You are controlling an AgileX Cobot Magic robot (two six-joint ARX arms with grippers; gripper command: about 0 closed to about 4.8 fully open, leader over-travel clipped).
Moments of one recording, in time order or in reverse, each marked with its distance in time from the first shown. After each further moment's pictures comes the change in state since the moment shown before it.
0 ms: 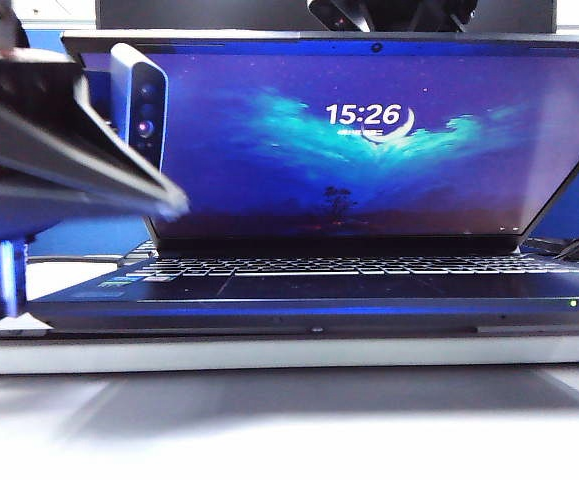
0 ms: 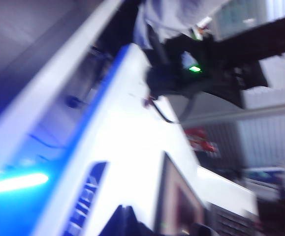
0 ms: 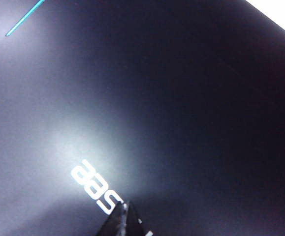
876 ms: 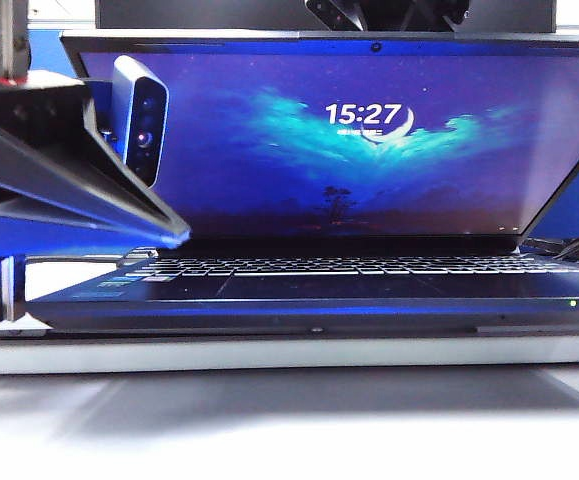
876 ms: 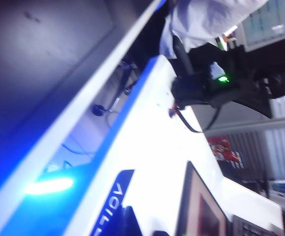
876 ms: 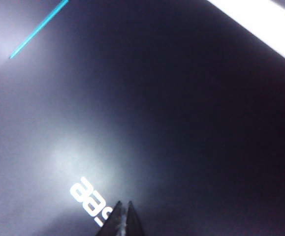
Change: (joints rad) left arm 0.000 0.000 0.001 -0.011 -0.069 0.023; right arm 0.000 -0.002 0.000 0.046 0.003 0.021
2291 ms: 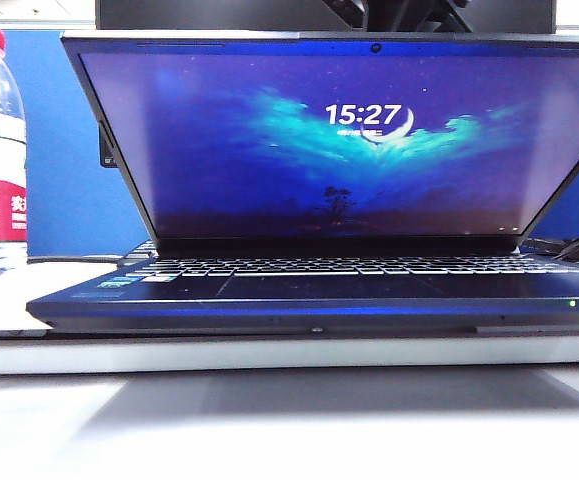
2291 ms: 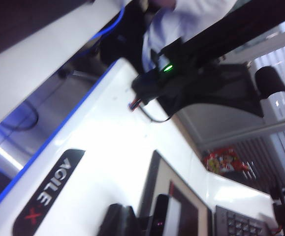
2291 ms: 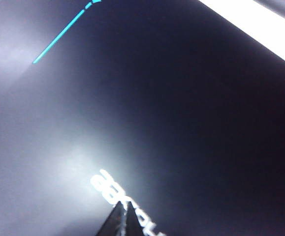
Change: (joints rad) left arm 0.000 -0.623 0.000 -0.404 -0.043 -0.063; right arm 0.008 -0.030 0.000 0.003 -0.017 0.024
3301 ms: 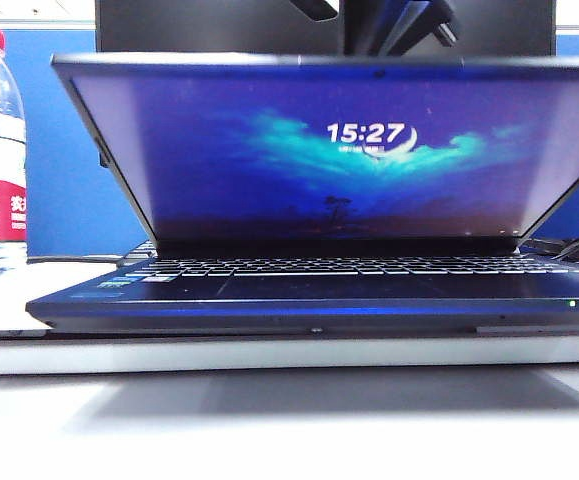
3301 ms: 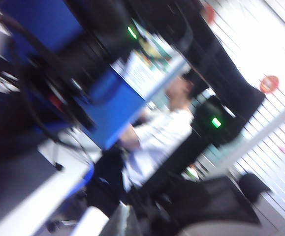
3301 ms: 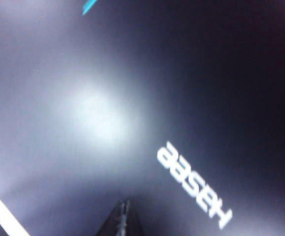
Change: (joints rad) left arm 0.000 -0.223 0.013 0.560 -0.246 -0.431; right arm 0.154 0.000 0.001 -0.108 0.130 0.000
